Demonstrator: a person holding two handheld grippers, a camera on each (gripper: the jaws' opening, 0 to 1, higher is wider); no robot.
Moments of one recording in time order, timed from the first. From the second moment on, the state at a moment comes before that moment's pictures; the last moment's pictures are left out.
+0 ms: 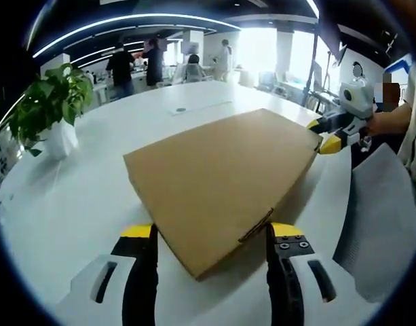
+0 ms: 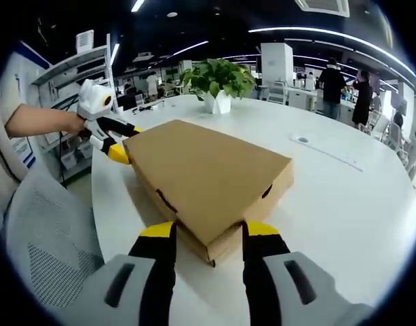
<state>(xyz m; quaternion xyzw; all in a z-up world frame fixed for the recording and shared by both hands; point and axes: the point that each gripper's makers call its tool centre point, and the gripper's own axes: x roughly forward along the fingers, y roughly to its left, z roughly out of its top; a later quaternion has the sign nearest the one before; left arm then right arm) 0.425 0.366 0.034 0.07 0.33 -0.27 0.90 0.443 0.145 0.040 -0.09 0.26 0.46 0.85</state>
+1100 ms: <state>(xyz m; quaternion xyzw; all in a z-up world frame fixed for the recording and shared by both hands) 0.424 0.365 0.059 0.04 0.35 -0.27 0.90 0.441 0.148 0.072 -0.08 0.25 0.46 0.85</state>
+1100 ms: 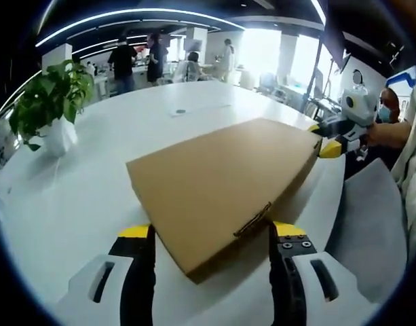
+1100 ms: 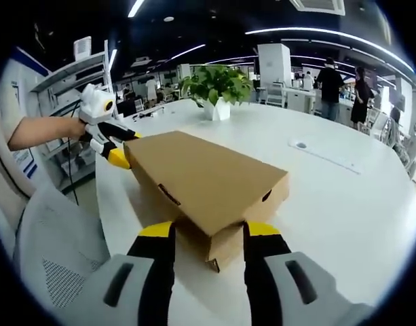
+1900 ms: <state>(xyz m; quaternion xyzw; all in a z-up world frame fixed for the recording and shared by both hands) 0.433 0.364 0.098 0.04 0.31 -0.26 0.91 0.456 0.149 0.113 -0.10 0.22 0.46 0.85</state>
